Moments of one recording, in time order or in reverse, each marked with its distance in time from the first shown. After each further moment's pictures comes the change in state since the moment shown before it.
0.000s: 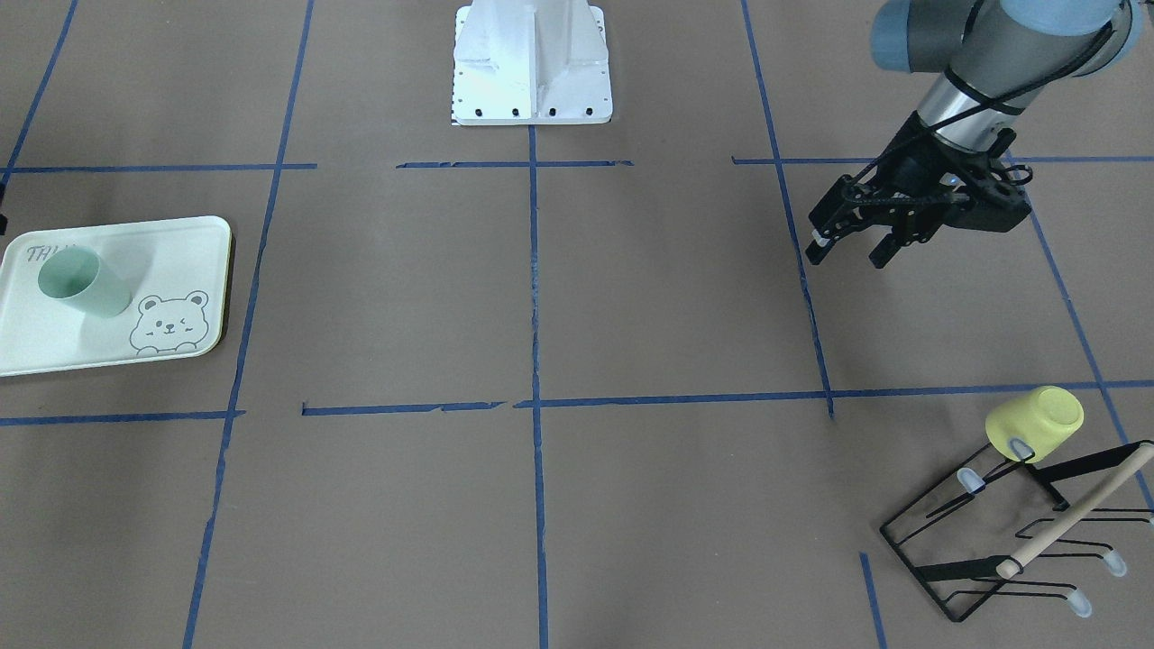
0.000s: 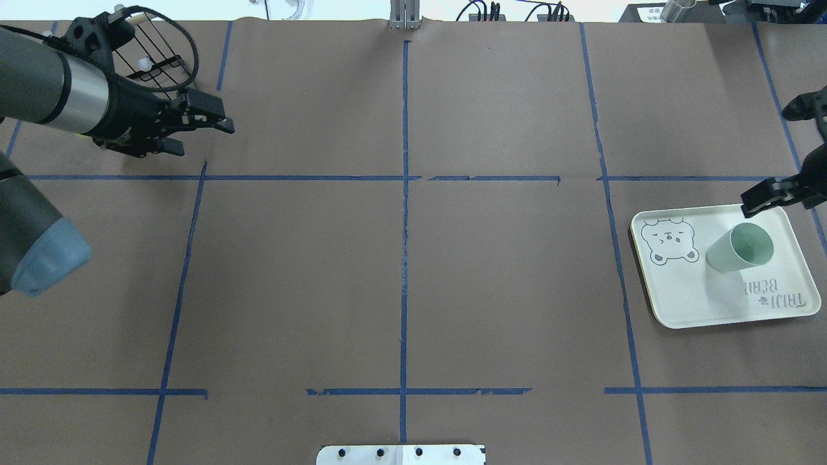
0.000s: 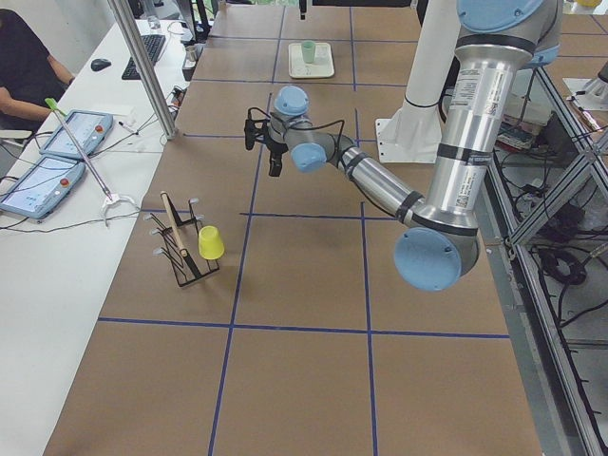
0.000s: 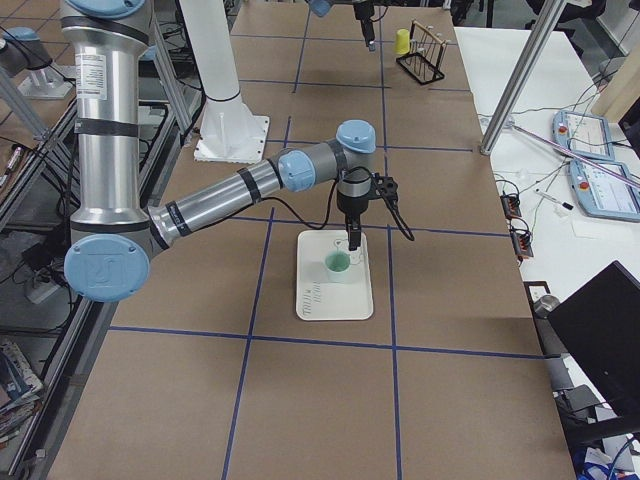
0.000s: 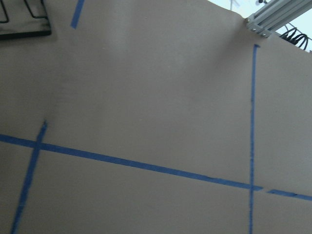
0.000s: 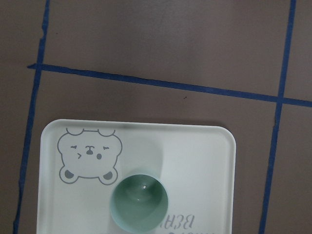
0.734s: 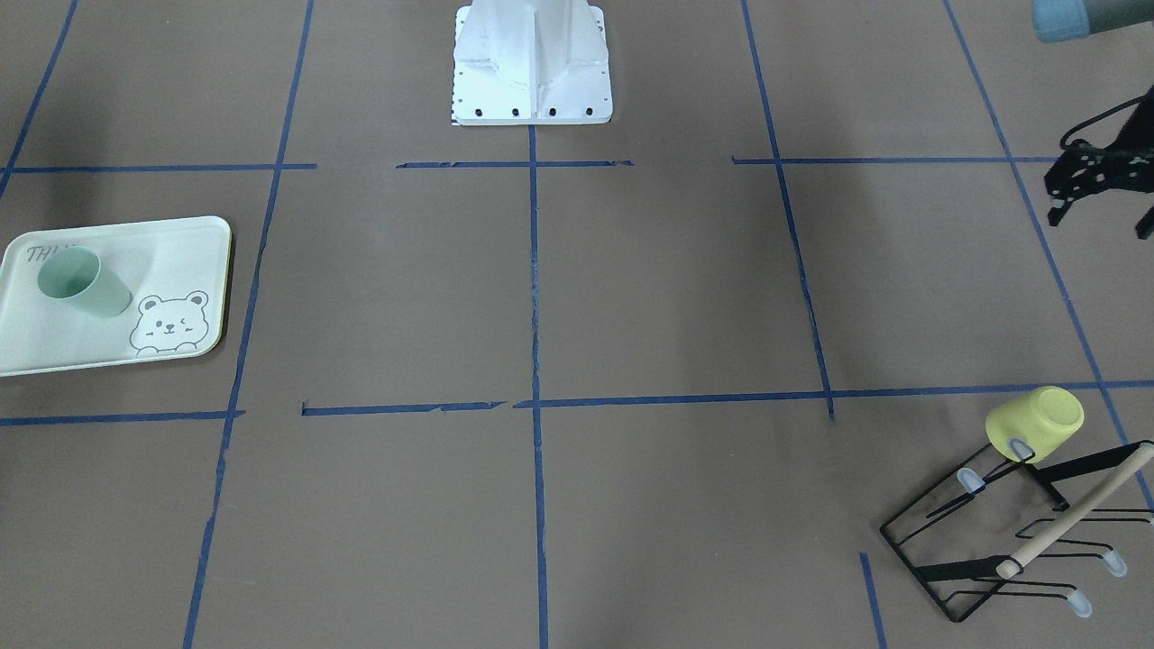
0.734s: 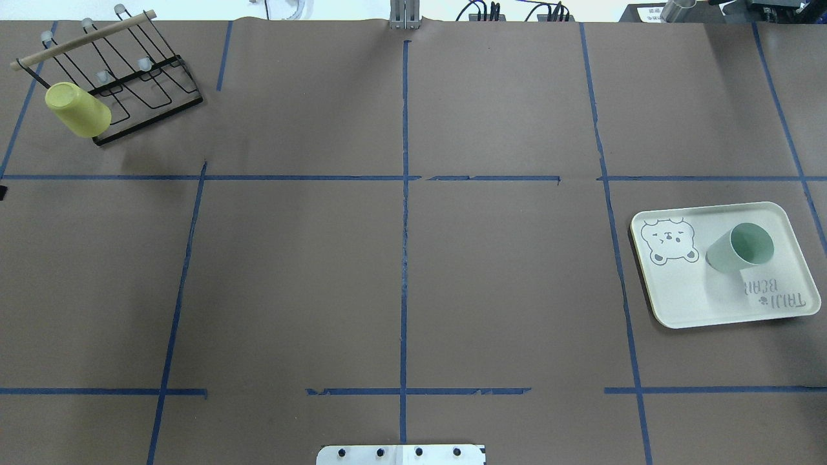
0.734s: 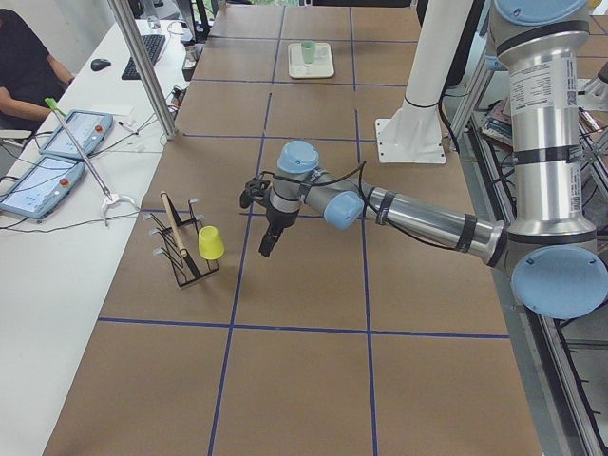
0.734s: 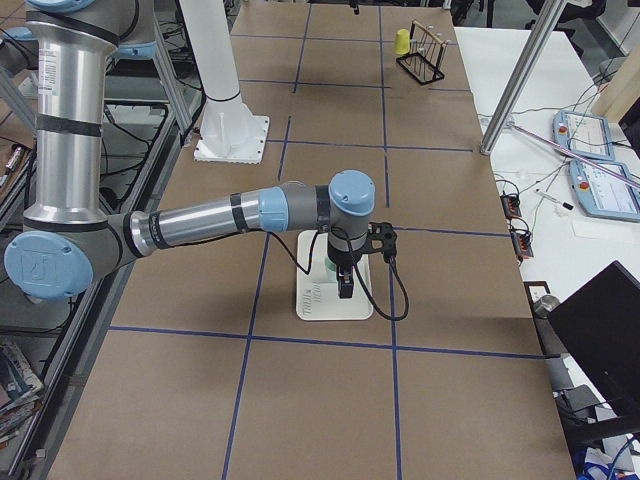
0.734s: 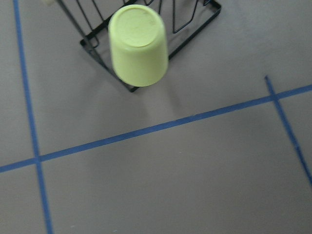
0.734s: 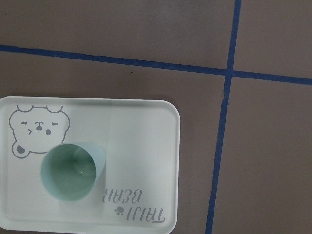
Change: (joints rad) left arm -0.364 0.263 -0.012 0.263 -0.020 0.986; right arm 0.174 -0.073 -0.097 -0.007 0.092 -0.227
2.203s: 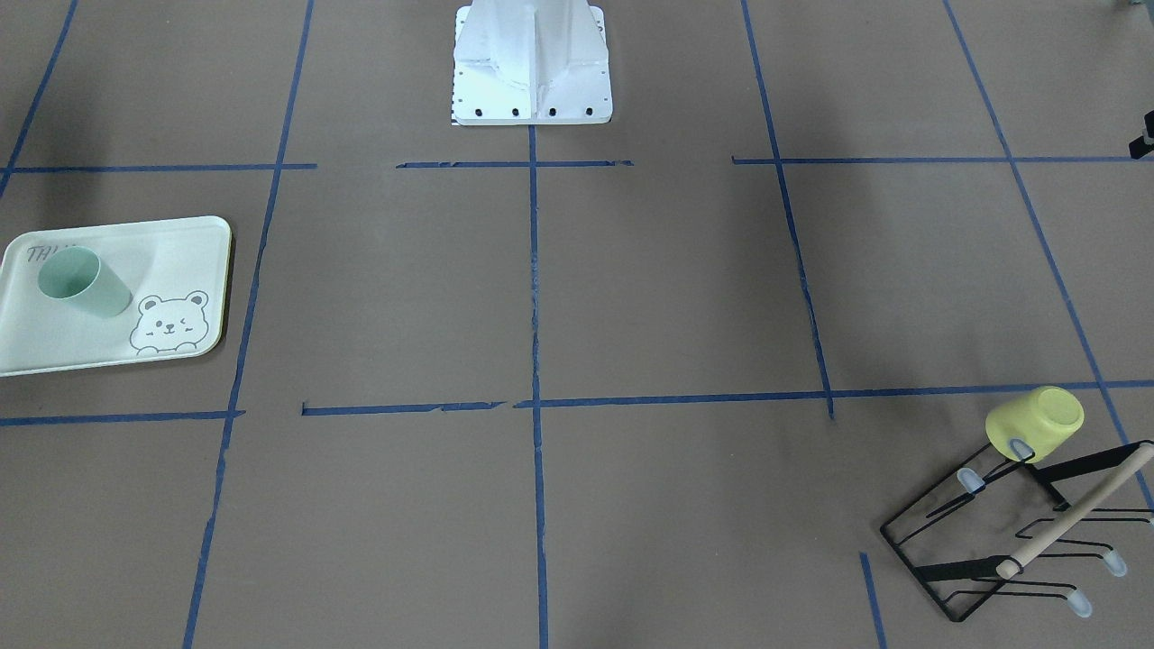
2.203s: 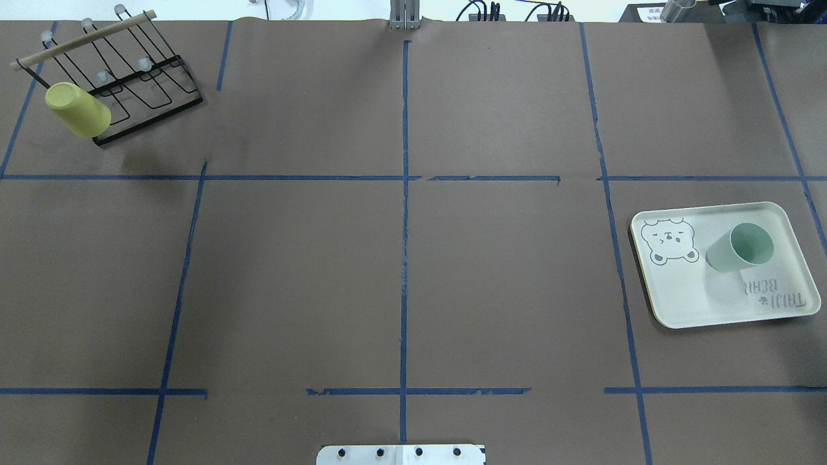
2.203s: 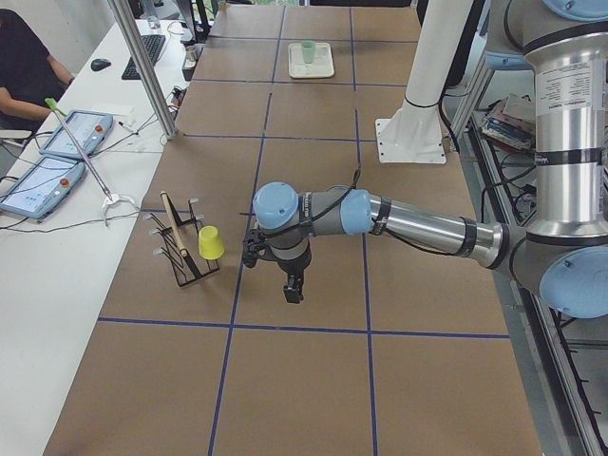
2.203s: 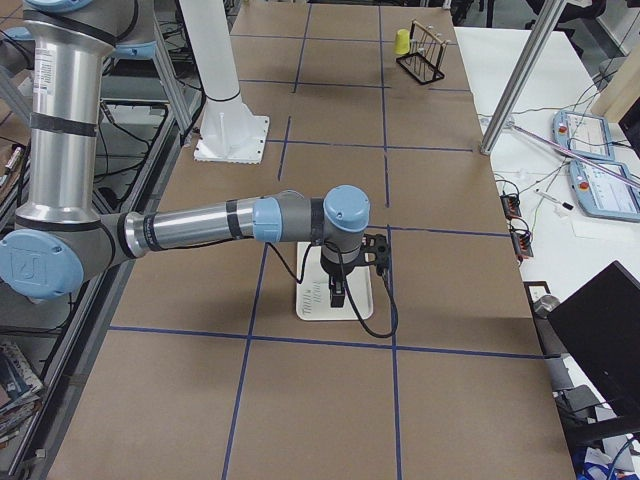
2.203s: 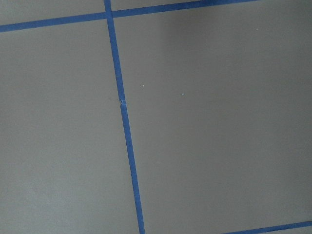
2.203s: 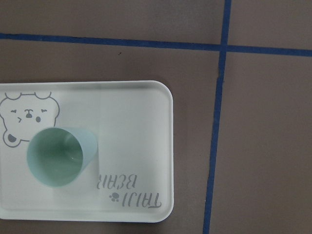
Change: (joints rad) left arm -0.220 -0.026 0.079 0.498 -0.282 0.264; right arm 0.019 -0.055 -0.026 0.005 0.032 -0.024
